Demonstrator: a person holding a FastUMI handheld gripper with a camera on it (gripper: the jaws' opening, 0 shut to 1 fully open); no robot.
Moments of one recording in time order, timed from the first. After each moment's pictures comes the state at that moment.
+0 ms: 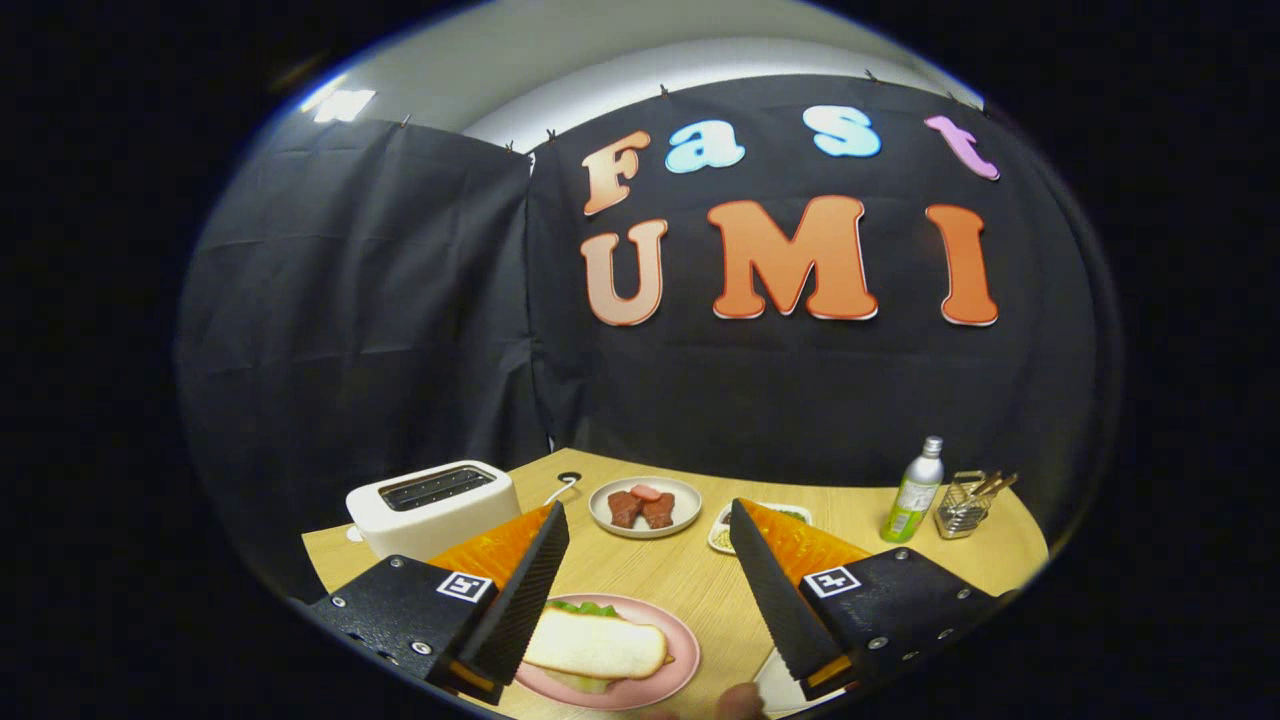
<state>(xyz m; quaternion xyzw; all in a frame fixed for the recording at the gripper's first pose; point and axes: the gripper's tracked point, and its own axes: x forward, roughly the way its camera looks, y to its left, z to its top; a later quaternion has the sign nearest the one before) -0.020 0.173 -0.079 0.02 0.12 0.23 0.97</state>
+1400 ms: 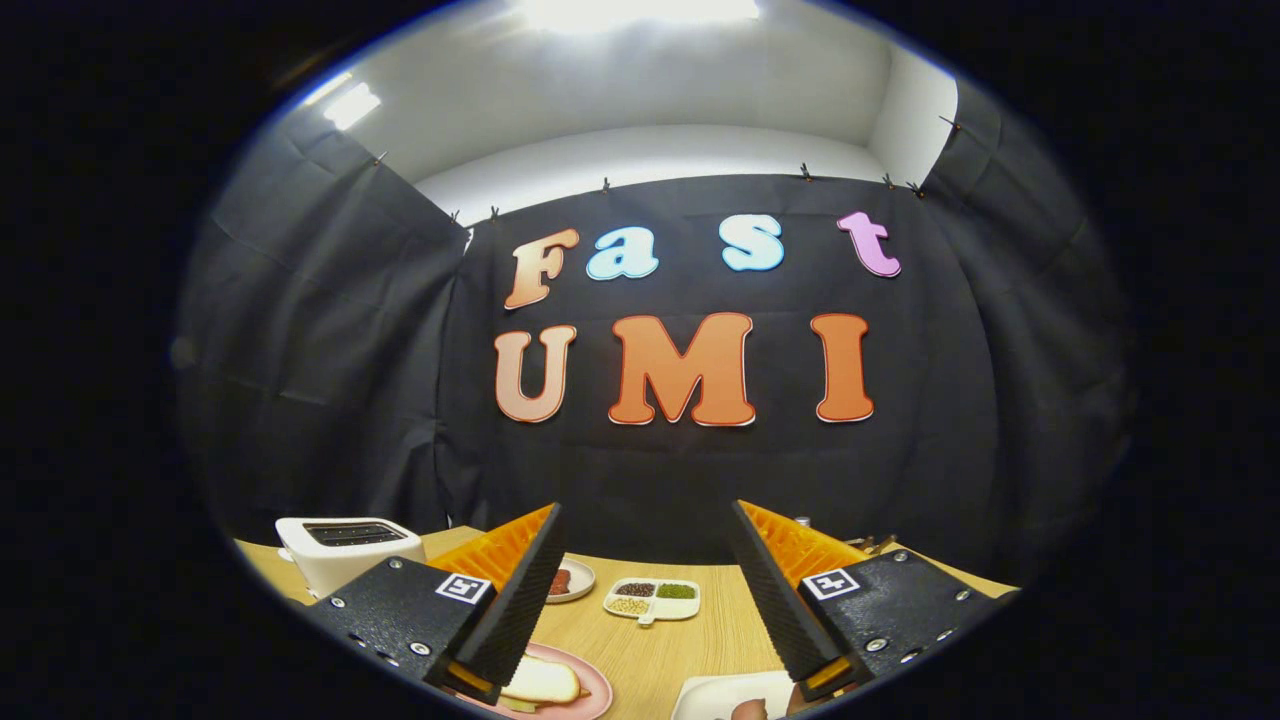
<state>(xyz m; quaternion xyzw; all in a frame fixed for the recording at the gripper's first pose) -0.033 0.098 -0.033 0.00 -0.01 0.07 1.00</state>
